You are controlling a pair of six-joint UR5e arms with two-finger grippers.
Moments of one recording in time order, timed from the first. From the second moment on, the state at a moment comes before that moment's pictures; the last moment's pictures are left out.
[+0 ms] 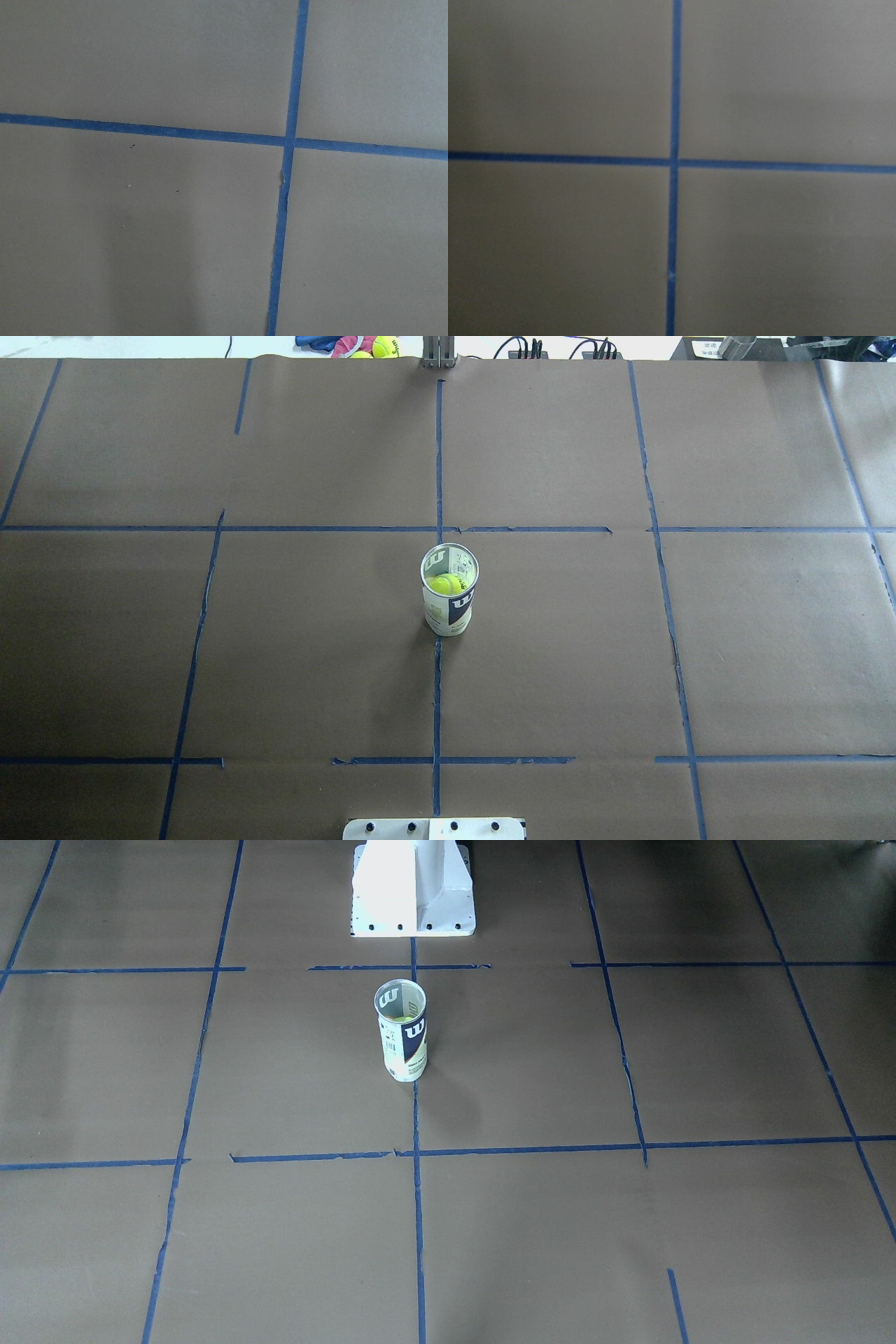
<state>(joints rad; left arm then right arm) -1.56 -1.63 -1.58 -1.41 -2.38 0.02 1.47 -1.58 1.71 -1.65 2.33 0.03</state>
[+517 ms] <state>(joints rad) -1.55 -1.53 -1.63 -1.55 -2.38 -0.02 1.47 -1.58 1.71 -1.64 2.31 0.04</state>
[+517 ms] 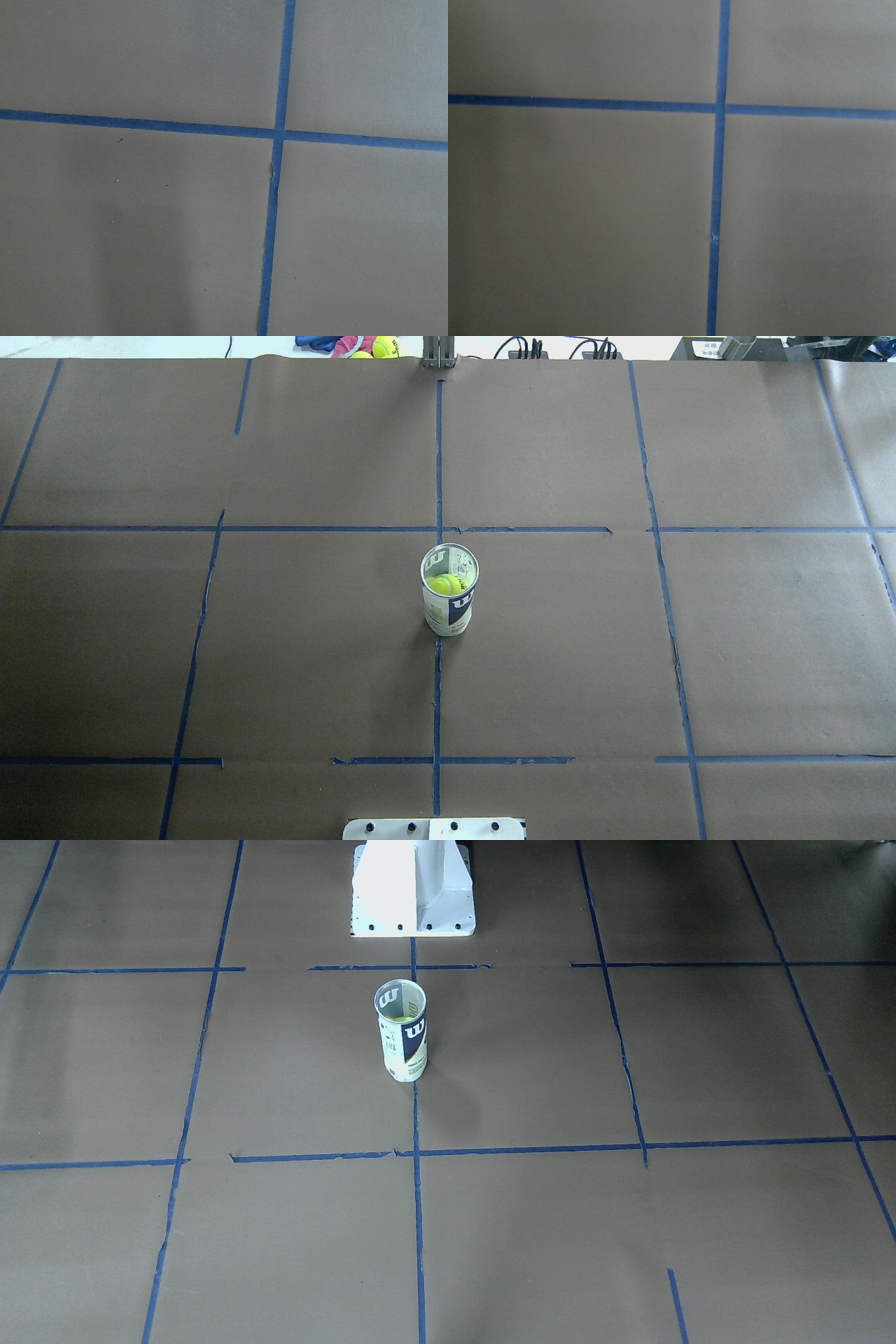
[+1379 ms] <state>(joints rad) -1.43 -1.45 -1.79 -1.47 -2.36 -0.10 1.47 -1.58 1.71 -1.66 2.32 0.05</state>
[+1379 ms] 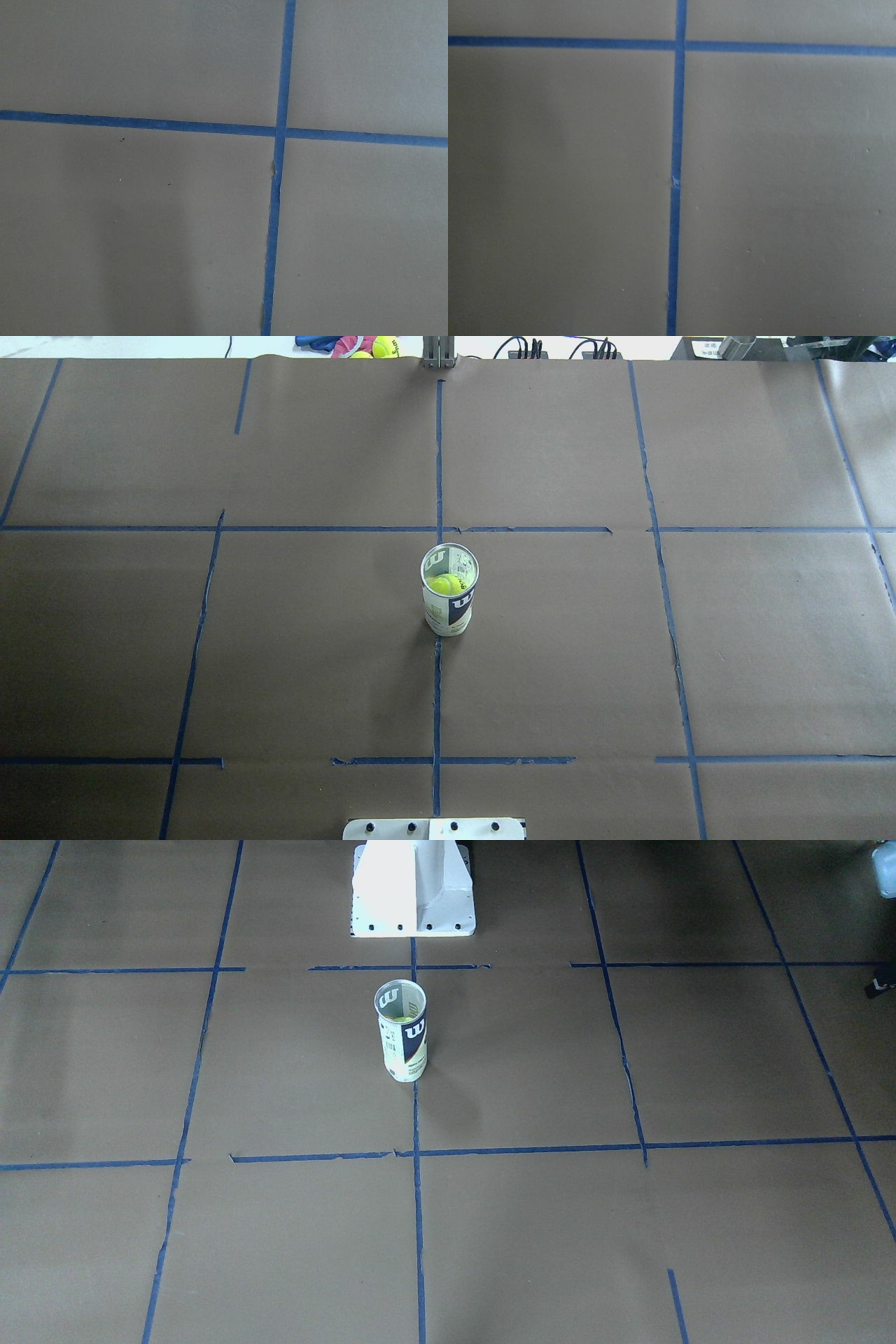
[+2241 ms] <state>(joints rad) -1.49 -1.45 -1.76 -1.47 -2.37 -0.10 1.47 -1.64 1.72 -1.64 2.32 0.03</state>
